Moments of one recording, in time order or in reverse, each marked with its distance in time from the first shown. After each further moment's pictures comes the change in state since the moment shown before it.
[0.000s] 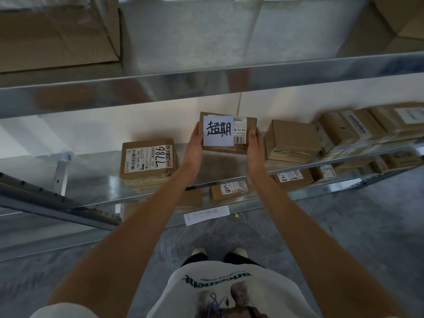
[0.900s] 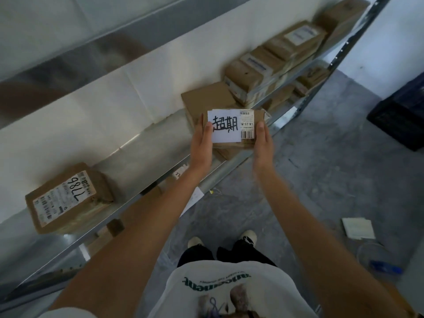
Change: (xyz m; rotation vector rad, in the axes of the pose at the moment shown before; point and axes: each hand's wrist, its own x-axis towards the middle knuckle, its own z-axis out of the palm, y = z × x) left_hand -0.060 -0.032 0.180 0.179 -0.338 0.060; right_hand -0.053 0.039 -0.184 0.198 0.560 0.028
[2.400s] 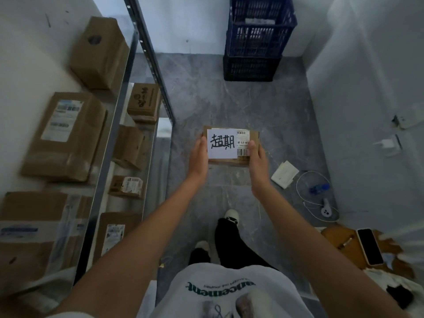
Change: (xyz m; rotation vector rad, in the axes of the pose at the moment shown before) left_hand 0.101 -0.026 0.528 0.300 -0.854 -0.133; right_hand 0.236 -0.032 -0.389 0.251 0.745 0.210
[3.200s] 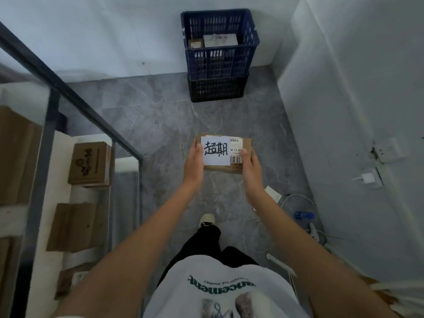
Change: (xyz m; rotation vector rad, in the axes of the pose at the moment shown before) left_hand 0.282 0.088 0.181 0.082 -0.136 -0.069; right_hand 0.292 -0.128 -0.035 -0.001 0.095 0.042
